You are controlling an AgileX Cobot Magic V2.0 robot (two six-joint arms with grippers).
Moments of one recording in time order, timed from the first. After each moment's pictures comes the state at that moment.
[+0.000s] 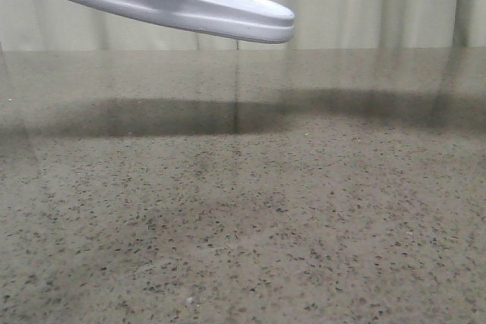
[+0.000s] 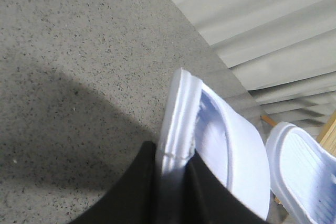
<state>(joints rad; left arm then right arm) -0.13 1.09 -0.77 -1.29 0.58 0.35 0.10 0.68 -0.59 0.38 0.10 0.26</state>
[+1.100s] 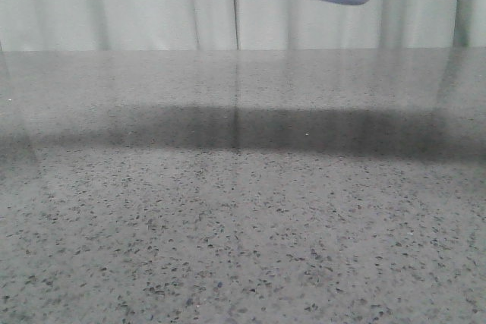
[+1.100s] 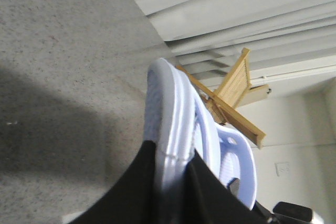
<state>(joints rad) -0.12 1.09 -0.77 -1.60 0.88 0.47 0.30 0.68 -0.63 0.47 0.26 0.27</state>
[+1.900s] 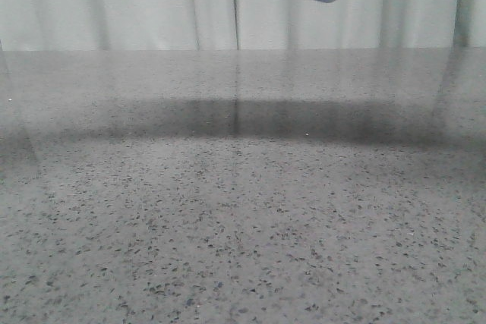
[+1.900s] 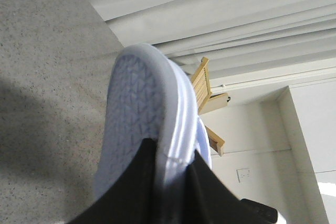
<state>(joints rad) -0.18 1.09 -0.77 -1.75 0.85 0.52 0.51 0.81 -0.63 0.46 -0.05 0.27</state>
